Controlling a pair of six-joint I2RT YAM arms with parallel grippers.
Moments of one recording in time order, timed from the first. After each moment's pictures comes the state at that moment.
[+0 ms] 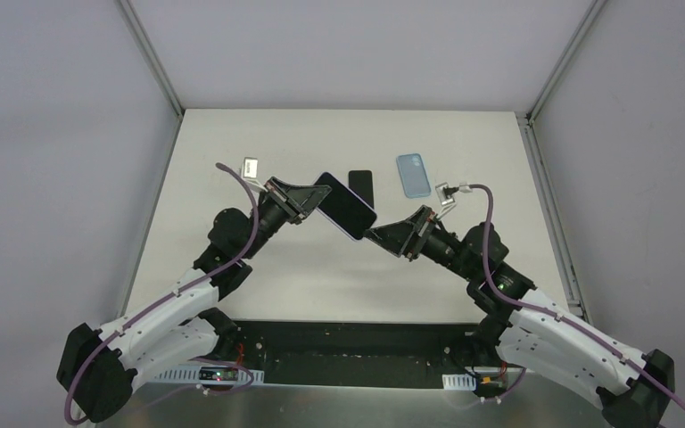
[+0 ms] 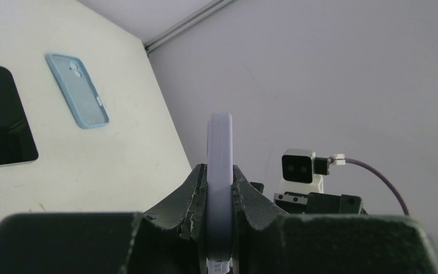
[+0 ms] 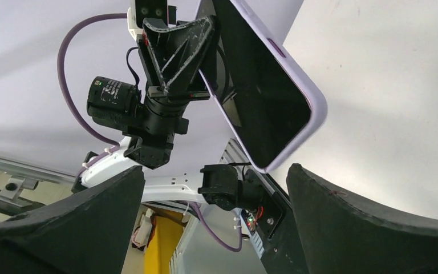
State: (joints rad) left arm -0.65 0.88 0.52 0.53 0.02 -1.08; right arm 0.84 0.70 0.53 0.20 -0.18 1.07
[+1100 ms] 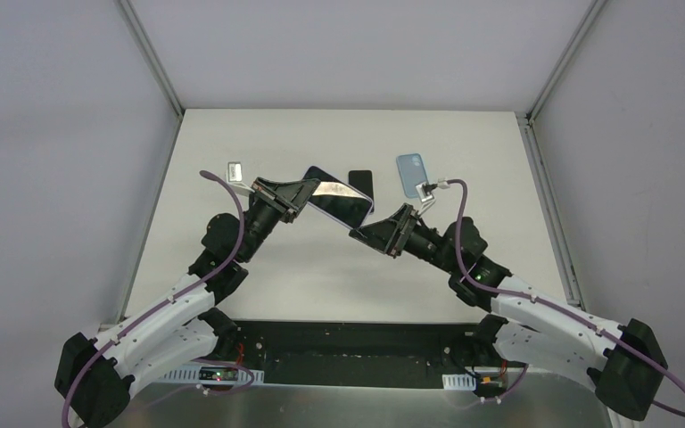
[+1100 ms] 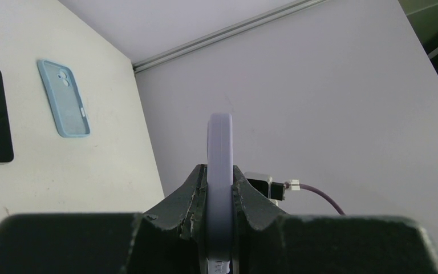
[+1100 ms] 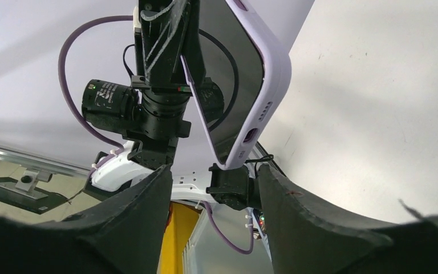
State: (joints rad) left arm -0.65 0.80 0.49 0.53 -0.11 -1.23; right arm 0.87 0.88 0.51 0.42 -0.23 1.13
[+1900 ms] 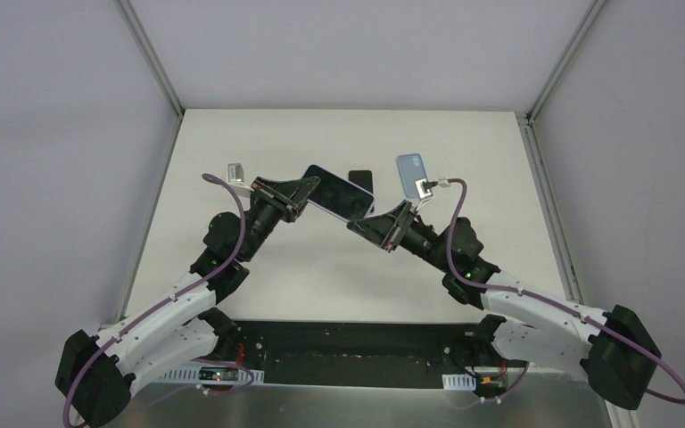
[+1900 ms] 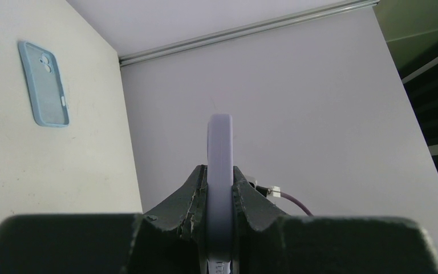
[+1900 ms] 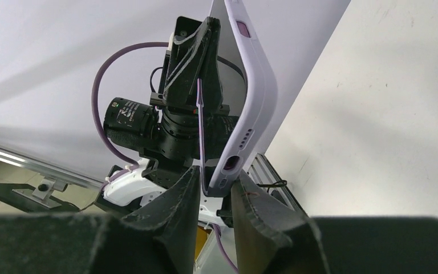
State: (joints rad) left arm -0.65 0.82 0.49 0.53 -0.12 -1.36; right arm 0.88 0.98 0.49 0.64 -0.19 1.16
